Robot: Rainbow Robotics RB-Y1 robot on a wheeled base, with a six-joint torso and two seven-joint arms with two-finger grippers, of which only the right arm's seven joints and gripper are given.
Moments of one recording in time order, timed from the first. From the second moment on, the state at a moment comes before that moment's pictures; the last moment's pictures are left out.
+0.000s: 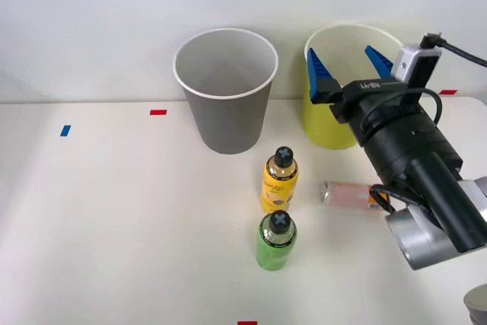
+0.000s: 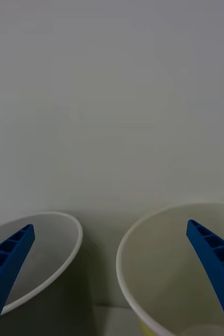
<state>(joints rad) -0.02 -0.37 0.24 -2.16 0.22 0.29 0.85</state>
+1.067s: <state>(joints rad) 0.54 -0.26 0.15 -2.18 0.26 -0.04 0.91</state>
